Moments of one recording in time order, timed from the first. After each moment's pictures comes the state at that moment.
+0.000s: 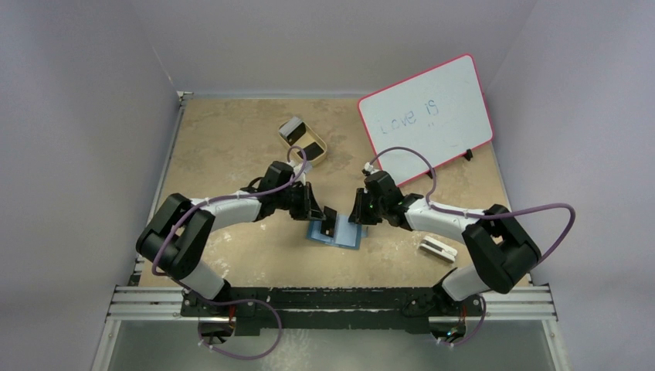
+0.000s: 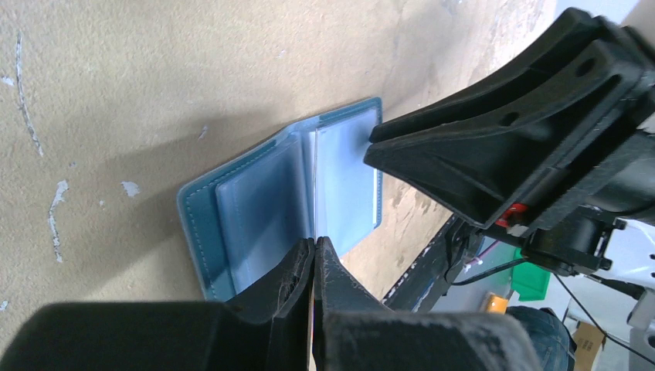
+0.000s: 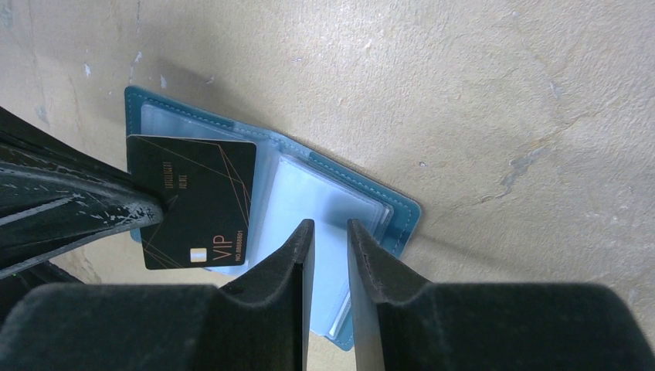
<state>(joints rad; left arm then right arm) -0.55 1.59 0.71 0.07 0.56 -0.70 0.65 1.48 0.69 -0.10 -0.08 0.67</state>
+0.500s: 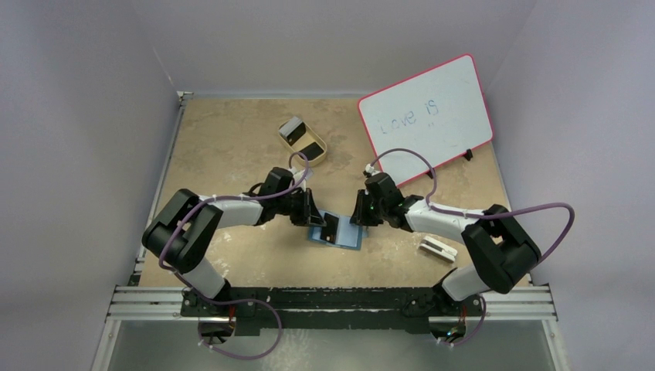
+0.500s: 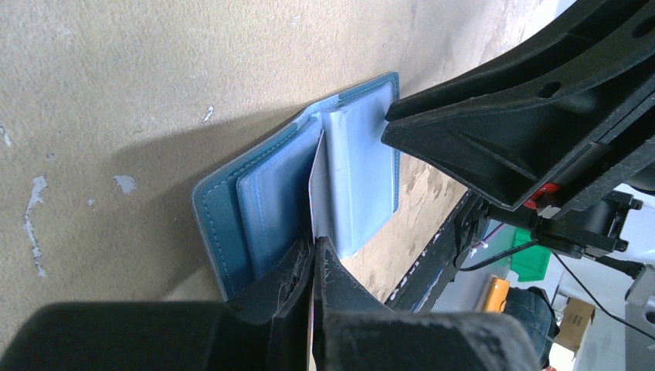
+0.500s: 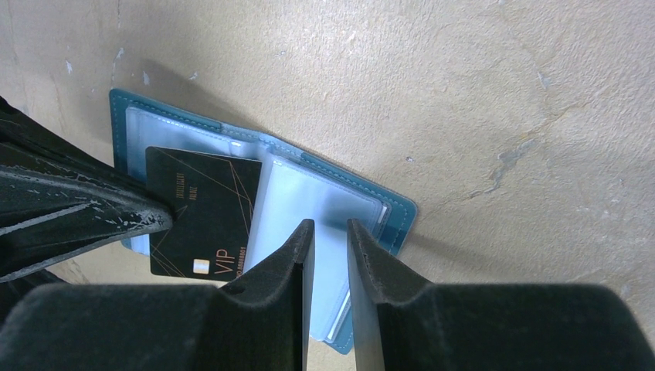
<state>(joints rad) -0.55 1.63 0.65 0.17 0.61 -0.70 0.65 1.48 0.68 -0.10 -0.07 0.67</state>
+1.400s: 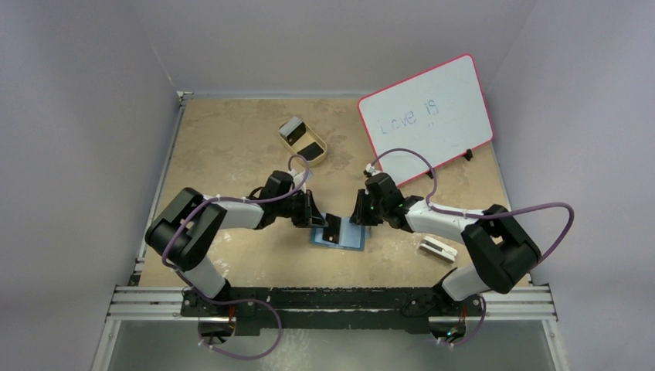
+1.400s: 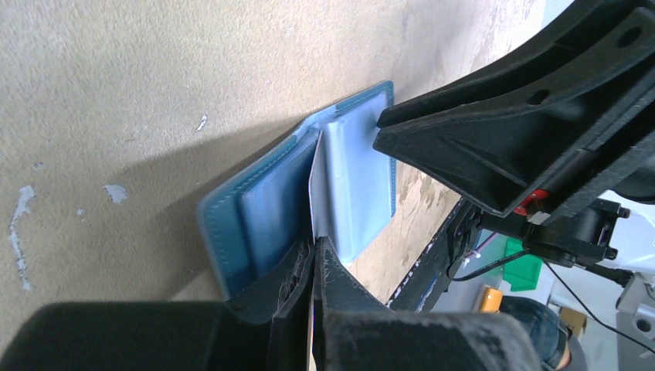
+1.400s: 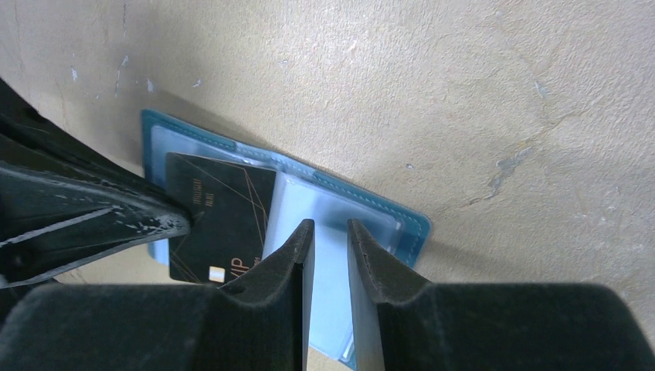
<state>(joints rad) -0.56 1.64 0.62 0.27 0.60 -0.76 0.65 1.48 0.67 -0.07 -0.06 0.67</state>
